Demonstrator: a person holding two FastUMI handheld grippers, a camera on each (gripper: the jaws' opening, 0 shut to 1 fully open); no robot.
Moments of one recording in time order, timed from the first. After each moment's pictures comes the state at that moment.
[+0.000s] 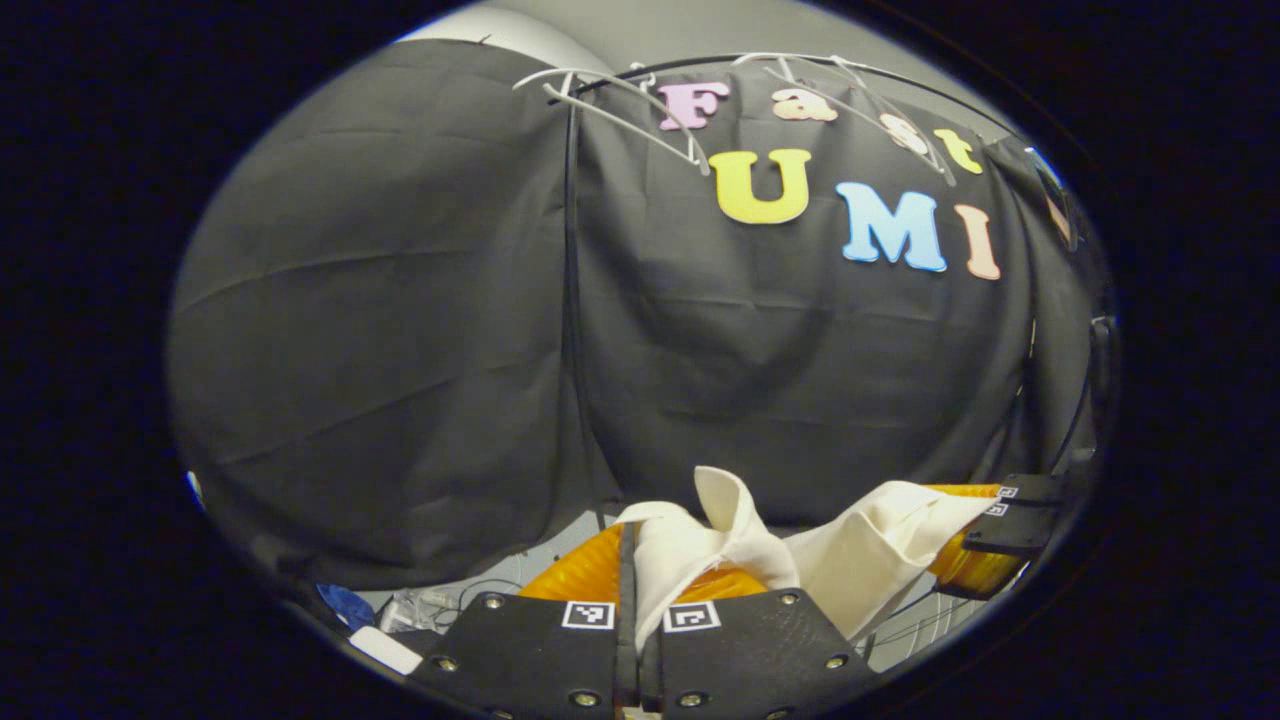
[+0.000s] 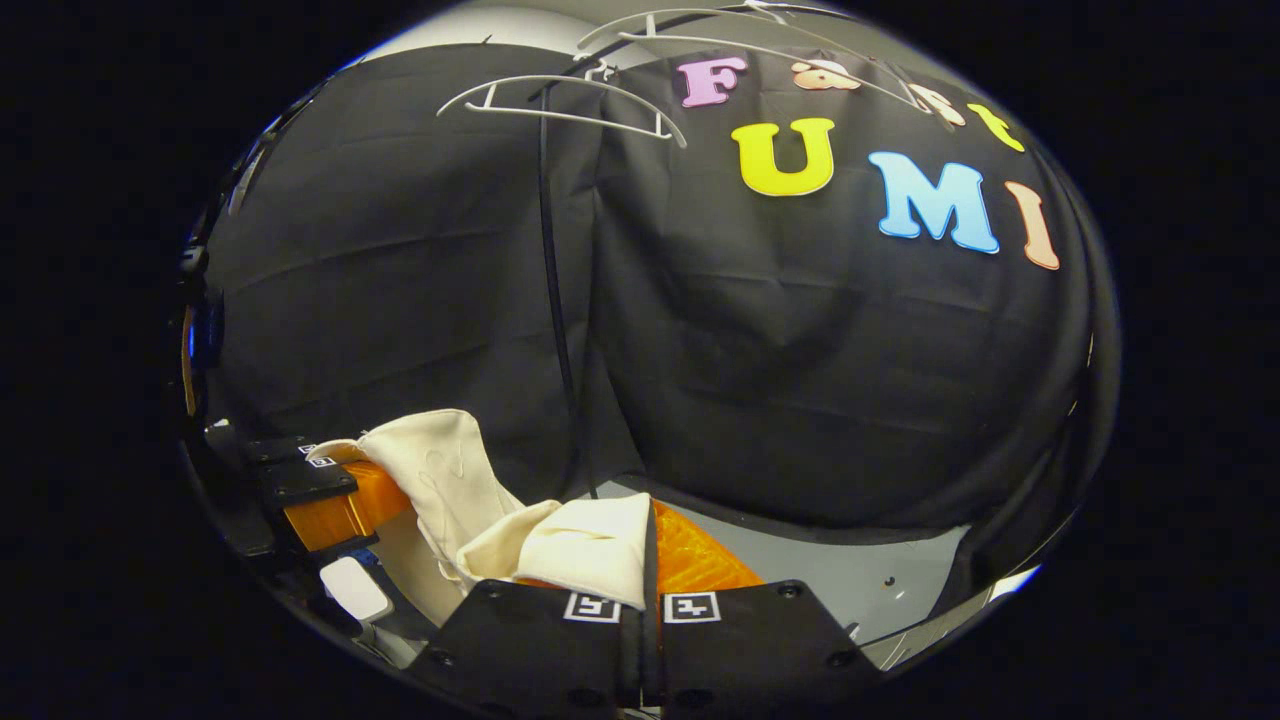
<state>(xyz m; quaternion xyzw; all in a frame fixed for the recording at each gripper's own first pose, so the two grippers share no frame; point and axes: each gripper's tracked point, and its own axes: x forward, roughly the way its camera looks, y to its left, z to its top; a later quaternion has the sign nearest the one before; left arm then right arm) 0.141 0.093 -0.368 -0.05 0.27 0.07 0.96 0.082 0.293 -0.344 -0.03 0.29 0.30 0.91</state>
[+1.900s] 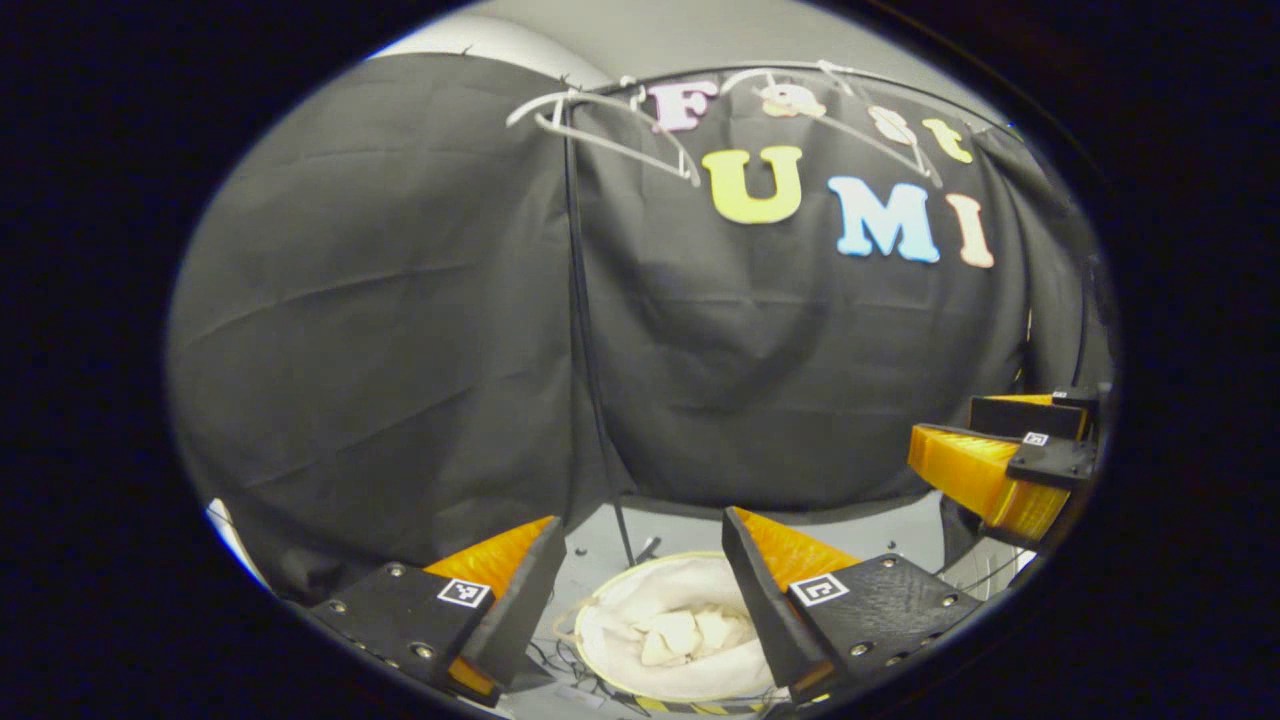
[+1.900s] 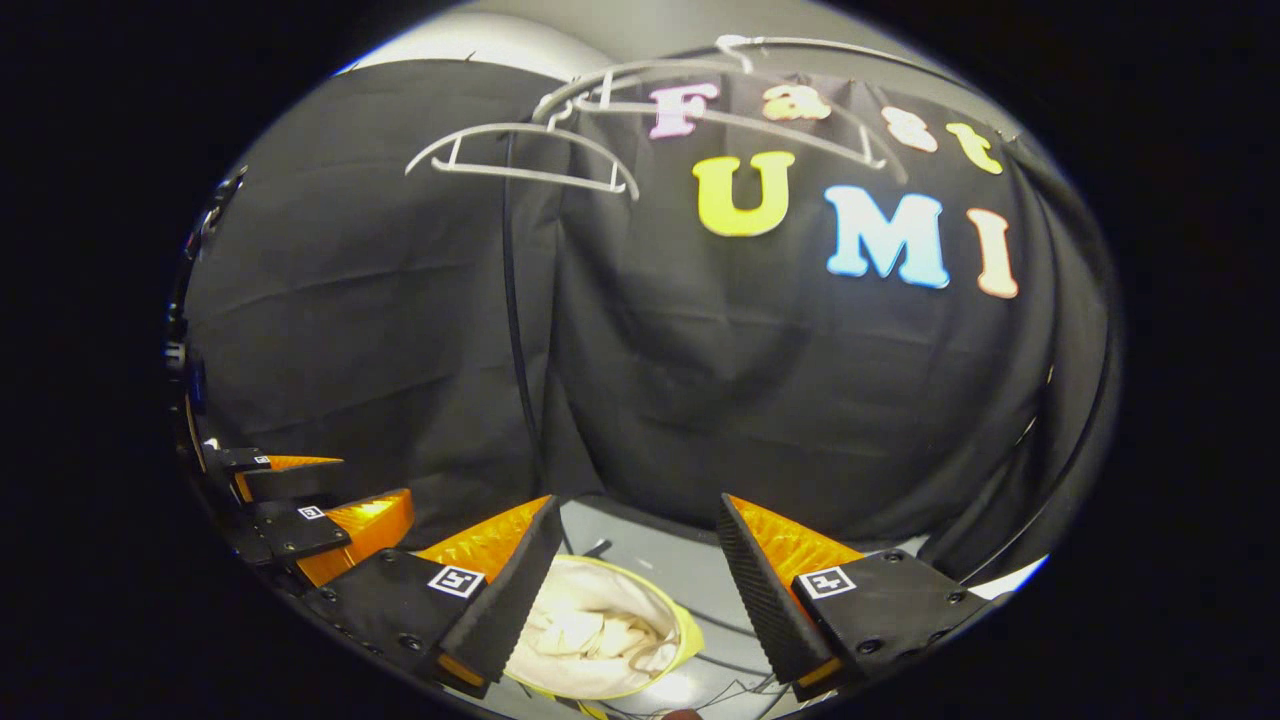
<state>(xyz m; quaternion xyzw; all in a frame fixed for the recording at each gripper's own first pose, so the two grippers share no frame) 0.111 0.084 -0.263 -0.01 0.24 0.07 0.97 0.094 0.230 -0.216 -0.03 0.21 0.24 0.95</state>
